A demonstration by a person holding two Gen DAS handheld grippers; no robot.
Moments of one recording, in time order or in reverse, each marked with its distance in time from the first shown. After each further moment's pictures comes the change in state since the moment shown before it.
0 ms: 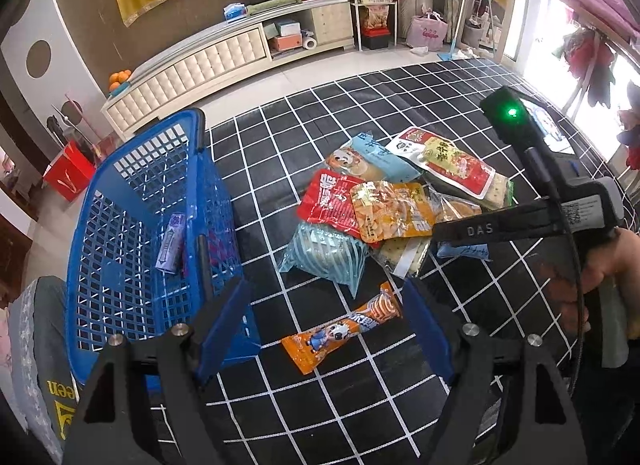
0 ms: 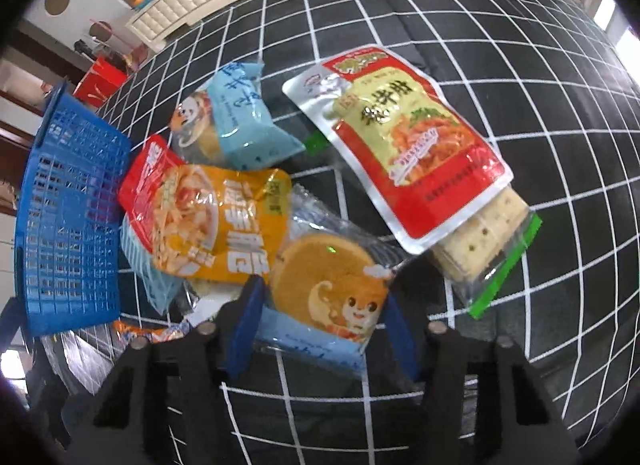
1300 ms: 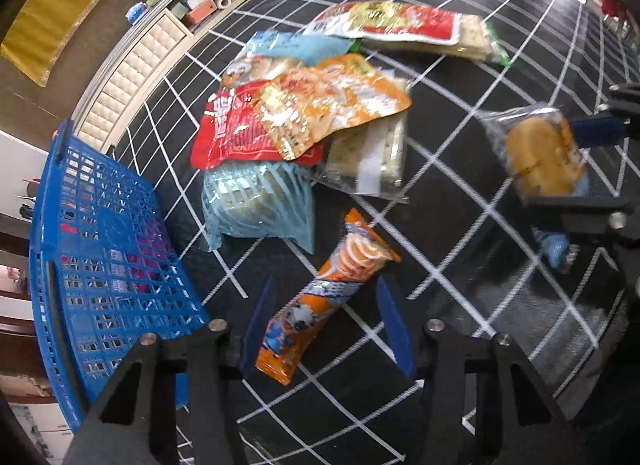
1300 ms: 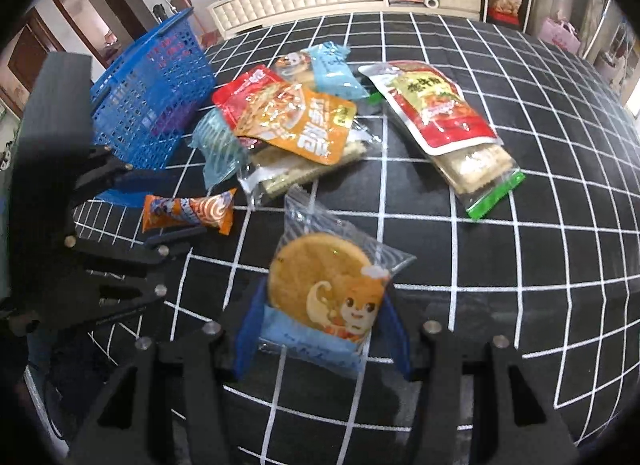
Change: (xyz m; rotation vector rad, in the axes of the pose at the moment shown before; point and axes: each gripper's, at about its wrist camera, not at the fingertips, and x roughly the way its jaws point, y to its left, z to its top) left arm 0.097 -0.053 -0.025 0.394 0.256 0.042; right arm -0.030 0.016 -0.105 -0.272 -0.147 0.035
